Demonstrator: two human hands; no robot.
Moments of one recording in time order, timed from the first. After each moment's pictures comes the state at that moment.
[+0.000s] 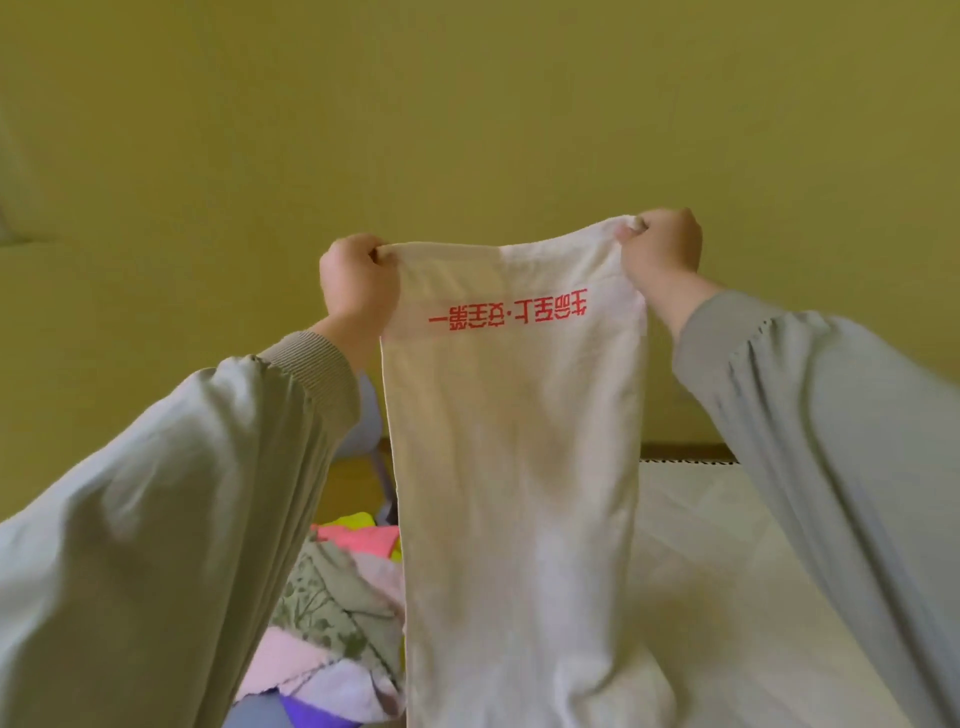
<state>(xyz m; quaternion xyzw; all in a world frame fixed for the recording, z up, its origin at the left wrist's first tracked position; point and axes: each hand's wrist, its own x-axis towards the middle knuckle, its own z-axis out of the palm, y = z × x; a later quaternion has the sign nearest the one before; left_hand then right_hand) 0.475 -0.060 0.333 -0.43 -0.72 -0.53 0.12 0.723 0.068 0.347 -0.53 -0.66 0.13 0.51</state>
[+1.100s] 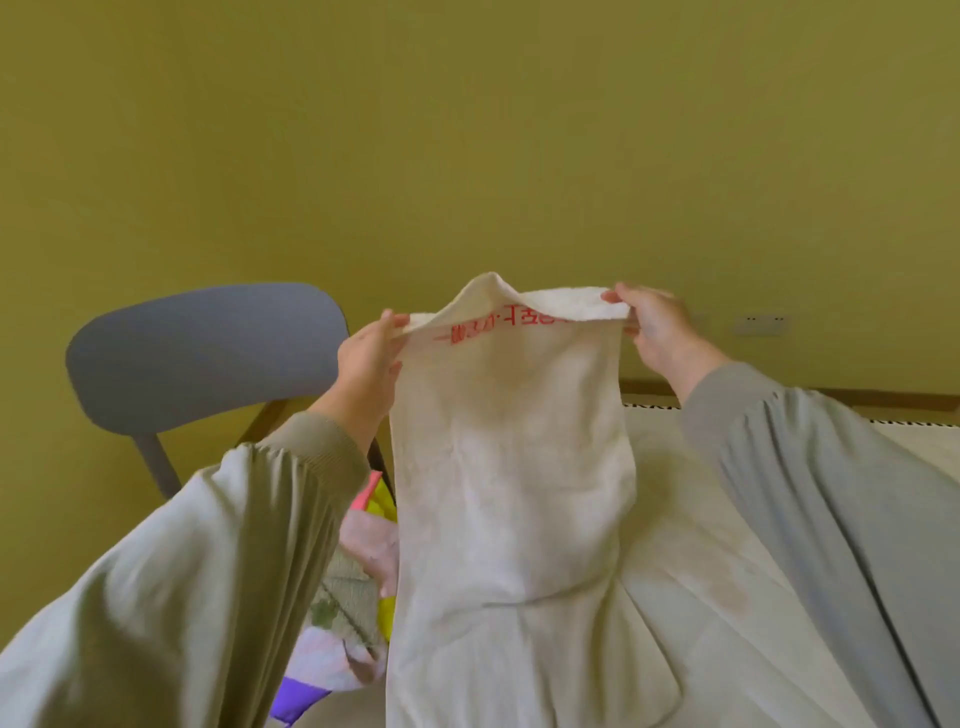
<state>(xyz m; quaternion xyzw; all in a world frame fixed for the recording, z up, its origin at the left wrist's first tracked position) 0.446 0.006 0.153 -0.16 -0.59 -0.70 -0.37 0.695 0.159 0.173 -0.48 -0.51 0.54 0.46</state>
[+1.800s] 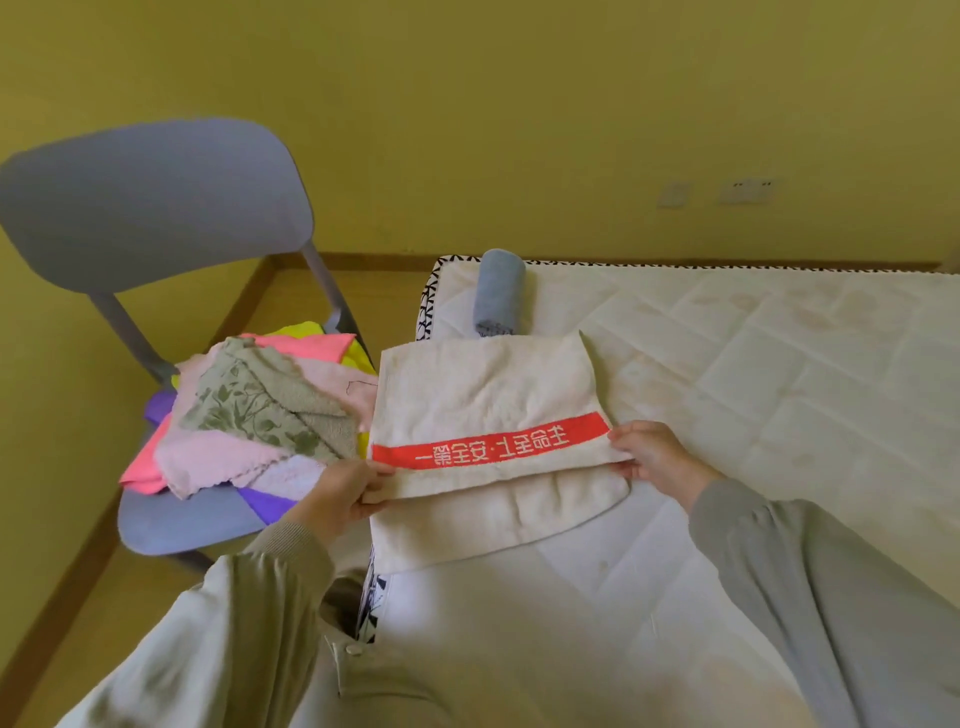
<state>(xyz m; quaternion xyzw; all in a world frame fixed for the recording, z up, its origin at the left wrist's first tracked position) 0.514 -0.187 -0.066 -0.08 -0.74 -0.41 -0.53 0.832 -0.023 -0.081 -0.64 -0.42 0.60 0.22</state>
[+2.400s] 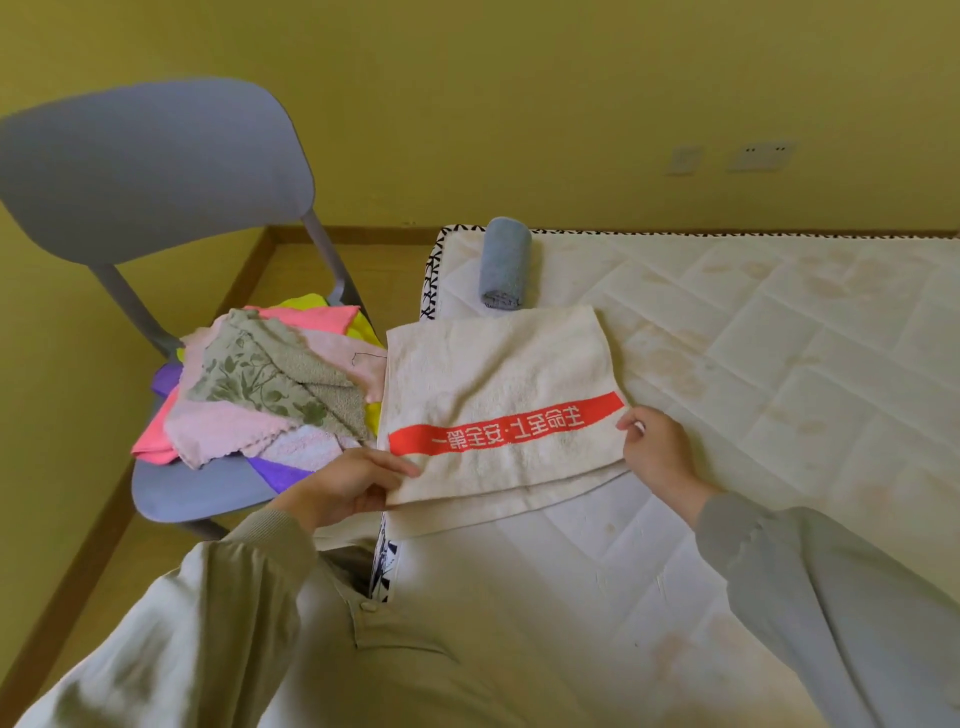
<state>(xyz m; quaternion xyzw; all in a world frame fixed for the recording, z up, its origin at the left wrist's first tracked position) 0.507 -0.215 -0.068 -0.21 -0.69 -0.30 -0.63 0.843 -0.064 -0.108 -0.64 -0.67 0.30 0.20</state>
